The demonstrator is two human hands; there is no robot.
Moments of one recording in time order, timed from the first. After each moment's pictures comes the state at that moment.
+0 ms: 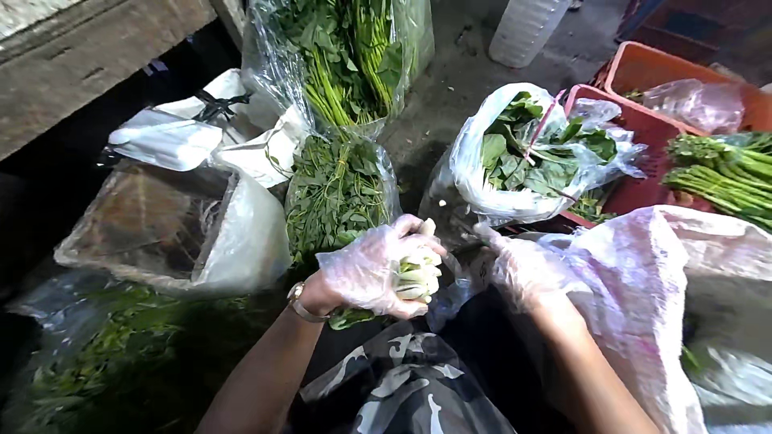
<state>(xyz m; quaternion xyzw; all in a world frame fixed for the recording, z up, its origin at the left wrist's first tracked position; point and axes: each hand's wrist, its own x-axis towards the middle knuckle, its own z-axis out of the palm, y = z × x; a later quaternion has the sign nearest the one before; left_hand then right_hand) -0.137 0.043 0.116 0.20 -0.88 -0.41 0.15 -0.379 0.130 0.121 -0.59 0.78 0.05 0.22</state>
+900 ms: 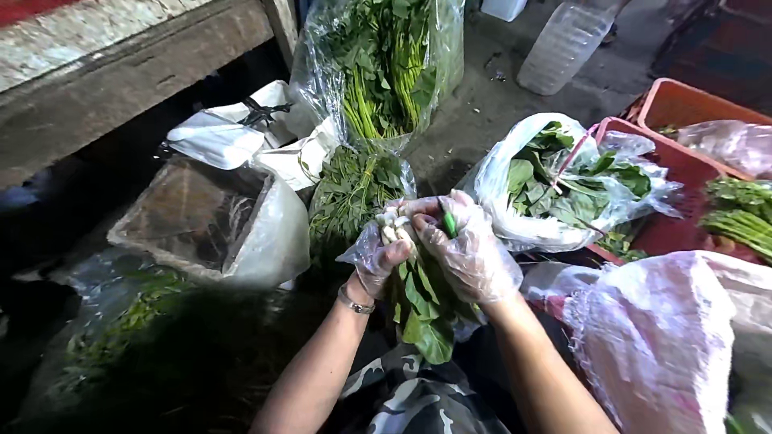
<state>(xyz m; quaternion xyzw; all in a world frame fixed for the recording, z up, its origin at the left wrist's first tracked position) -0.145 0.046 0.053 0.24 -0.52 -0.55 0.61 -0.290 0.069 0.141 -0.69 0.55 -0.40 0.24</state>
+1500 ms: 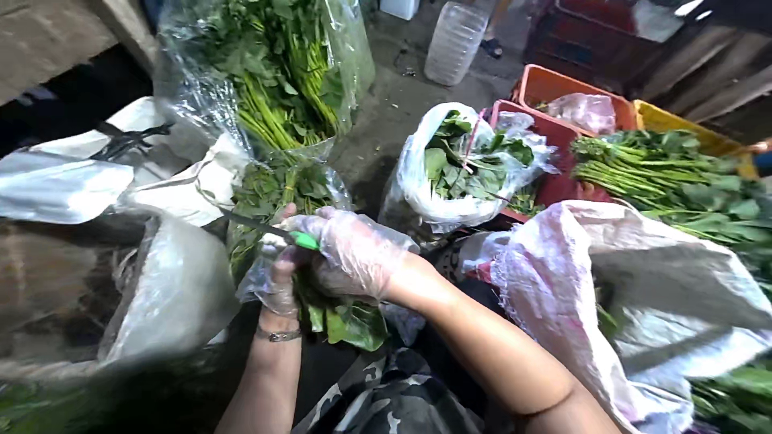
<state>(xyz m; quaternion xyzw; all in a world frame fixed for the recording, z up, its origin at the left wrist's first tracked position) -0.136 0.028 0.039 0.28 -0.50 -0.54 0.61 -0.274 0.050 0.177 -0.77 0.54 -0.13 0.30</state>
